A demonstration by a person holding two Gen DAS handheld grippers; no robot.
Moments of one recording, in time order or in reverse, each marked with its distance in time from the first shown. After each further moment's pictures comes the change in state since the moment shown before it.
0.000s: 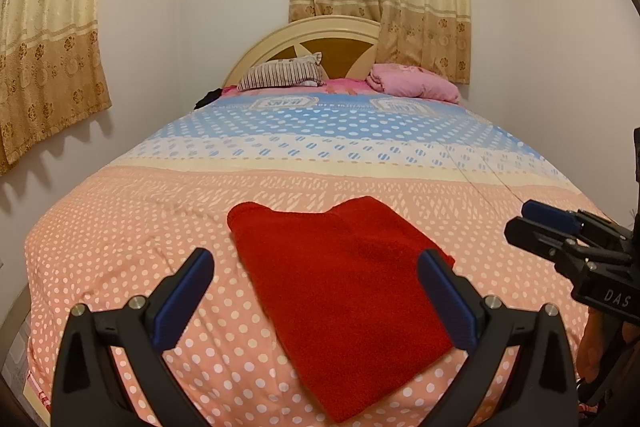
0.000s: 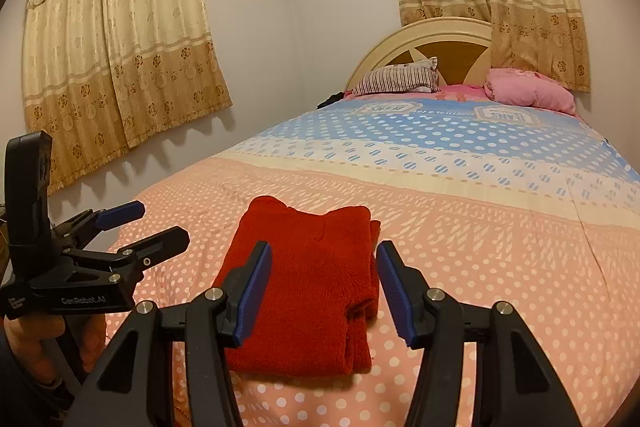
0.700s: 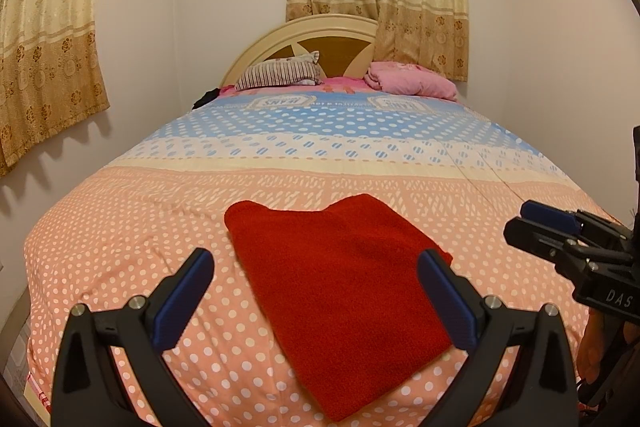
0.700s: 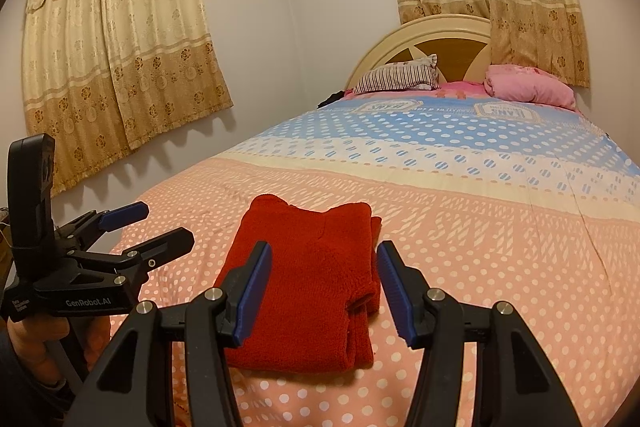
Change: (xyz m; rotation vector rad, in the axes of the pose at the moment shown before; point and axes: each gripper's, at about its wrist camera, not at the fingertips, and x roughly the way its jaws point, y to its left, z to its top) left arm 0.000 -0.003 -0.003 0.004 0.003 -0.001; right arm -0.002 0.002 -0.001 0.014 0.004 0.004
